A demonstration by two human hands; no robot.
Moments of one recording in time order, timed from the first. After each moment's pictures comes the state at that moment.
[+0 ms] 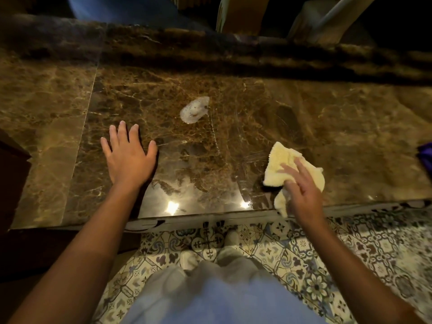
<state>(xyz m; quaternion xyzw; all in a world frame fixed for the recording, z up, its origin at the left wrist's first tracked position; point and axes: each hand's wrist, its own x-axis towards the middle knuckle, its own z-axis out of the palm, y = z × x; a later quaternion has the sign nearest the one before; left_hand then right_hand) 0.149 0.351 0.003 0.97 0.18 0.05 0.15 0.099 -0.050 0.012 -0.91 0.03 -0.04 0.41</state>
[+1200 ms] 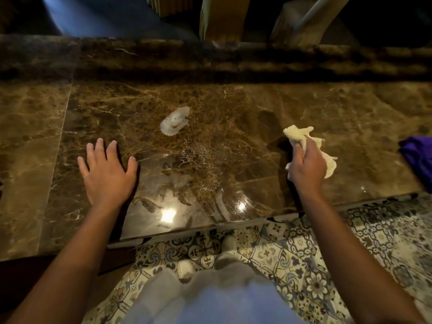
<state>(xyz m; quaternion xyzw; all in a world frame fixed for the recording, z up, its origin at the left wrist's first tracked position) 0.154 0.353 -0.012 0.97 0.18 0.07 0.13 0.191 -0.087 0.018 -0.93 0.16 -0.17 0.30</state>
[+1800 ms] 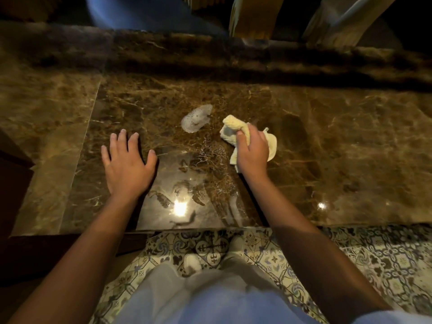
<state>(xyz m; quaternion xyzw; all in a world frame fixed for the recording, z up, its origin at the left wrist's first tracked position) 0.153 0.349 -0.008 0.97 0.19 0.08 0.13 0.237 0.074 -0.002 -0.89 0.02 -0.11 0.43</state>
